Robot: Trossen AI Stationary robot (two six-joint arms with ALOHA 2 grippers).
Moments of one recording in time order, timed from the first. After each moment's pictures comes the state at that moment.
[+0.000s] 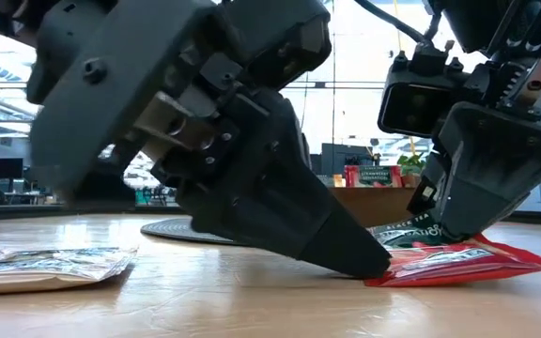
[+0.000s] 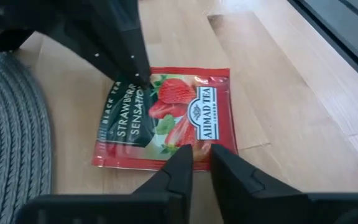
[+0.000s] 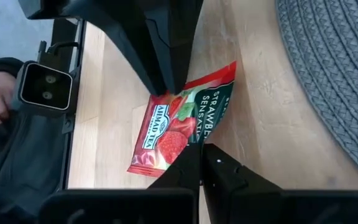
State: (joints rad) left arm -0.49 2.20 1.16 0.33 -0.14 -0.20; right arm 0.44 1.82 0.67 0.45 -0.13 0.79
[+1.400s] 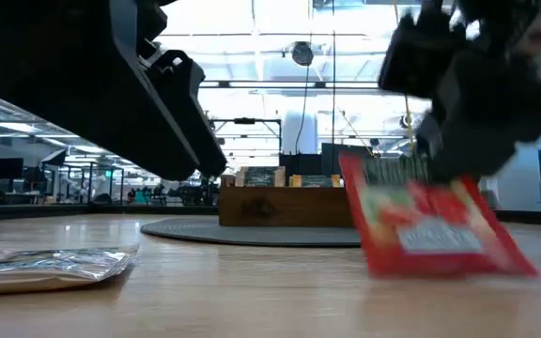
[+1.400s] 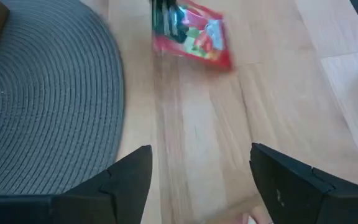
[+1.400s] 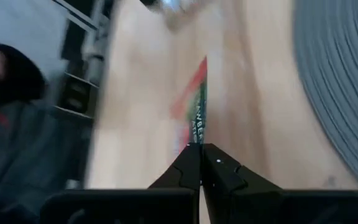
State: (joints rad) left arm -0.61 1.92 1.16 -0.15 -0.39 -0.32; right arm 0.45 1.74 0.66 0.44 -0.11 0.74
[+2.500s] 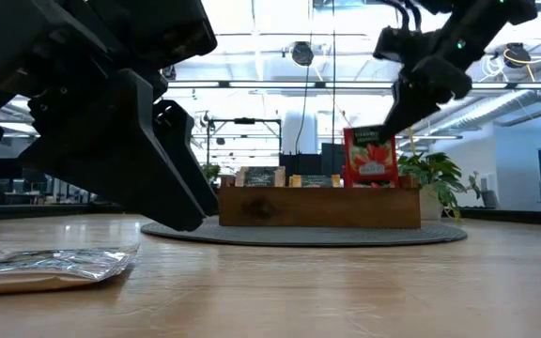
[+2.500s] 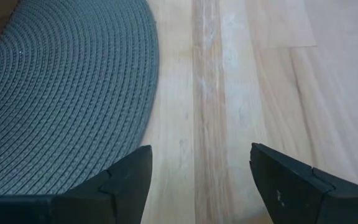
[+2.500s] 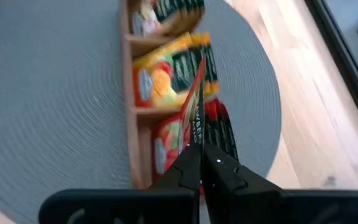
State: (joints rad) left arm -0.57 1.92 1.02 0.01 -0.42 -0.39; right arm 0.12 1.23 0.77 -0.45 0.39 0.14
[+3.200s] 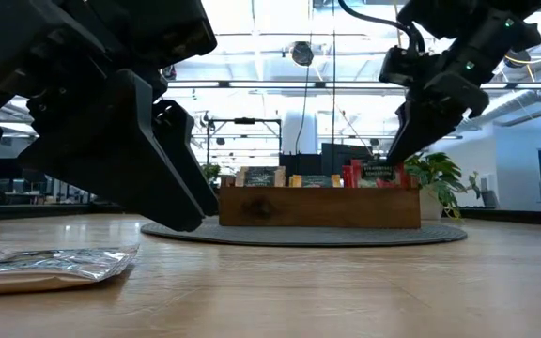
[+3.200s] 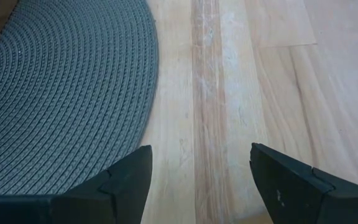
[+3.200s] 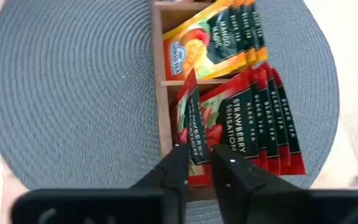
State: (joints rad) left arm -0.57 1.92 1.02 0.01 -0.42 -0.38; right arm 0.08 1.23 0.64 -0.32 0.24 0.15
